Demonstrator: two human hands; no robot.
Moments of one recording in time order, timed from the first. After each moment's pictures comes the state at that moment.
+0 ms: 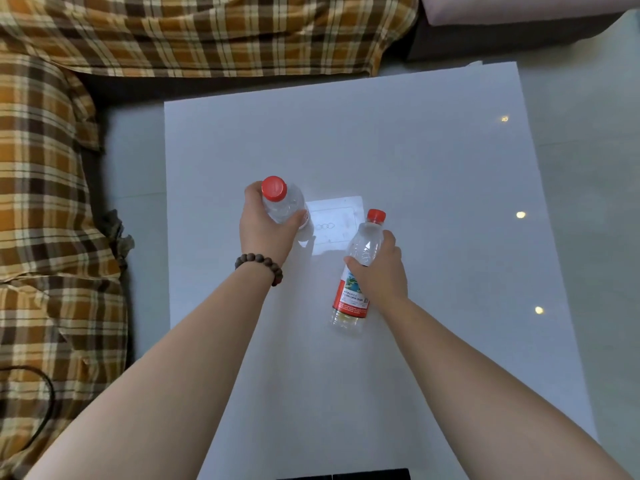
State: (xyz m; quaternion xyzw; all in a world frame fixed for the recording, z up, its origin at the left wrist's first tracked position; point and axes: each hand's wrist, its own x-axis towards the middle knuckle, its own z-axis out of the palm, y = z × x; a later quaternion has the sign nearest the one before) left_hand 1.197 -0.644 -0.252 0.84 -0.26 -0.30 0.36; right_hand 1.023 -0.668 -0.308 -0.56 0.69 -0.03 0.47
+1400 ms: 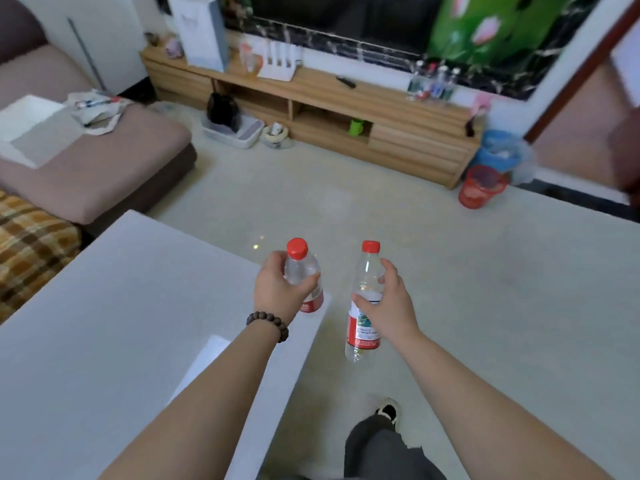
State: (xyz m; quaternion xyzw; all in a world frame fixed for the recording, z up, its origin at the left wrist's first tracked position) left_hand 0.757 -0.488 -0.070 0.49 -0.70 -0.46 0.25; right_hand 0.613 -0.358 -0.086 -0.27 0.85 -0.37 0.25
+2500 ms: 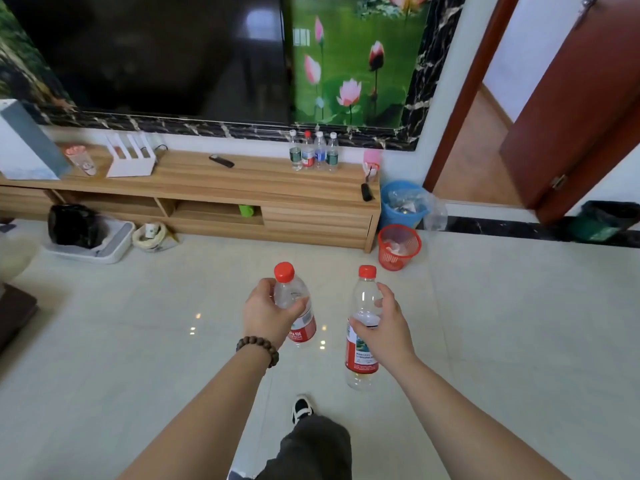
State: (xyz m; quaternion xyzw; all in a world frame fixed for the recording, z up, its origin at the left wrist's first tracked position) left_hand 0.165 -0.634 -0.073 0.41 -0.76 -0.47 0.18; right_hand 0.058 -0.461 -0.104 -0.13 0.86 -0.45 0.20
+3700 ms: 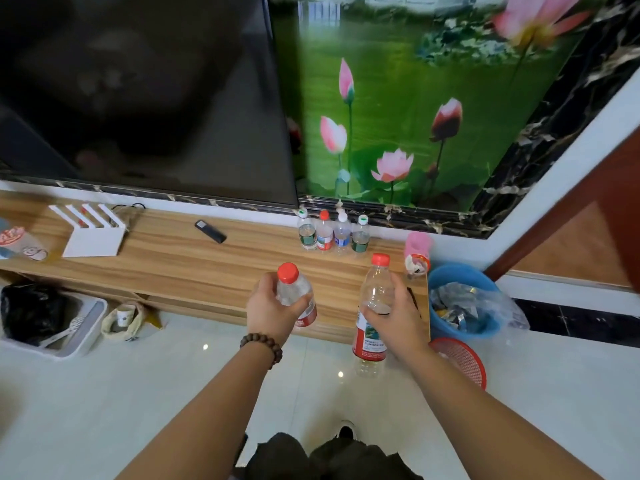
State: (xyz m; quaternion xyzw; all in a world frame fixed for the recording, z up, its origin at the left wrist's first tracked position) left_hand -0.374 -1.034 -0.090 0.45 -0.76 -0.43 0.19; right_hand -0.507 -0.862 -0.107 -0.16 0.86 -0.43 0.22
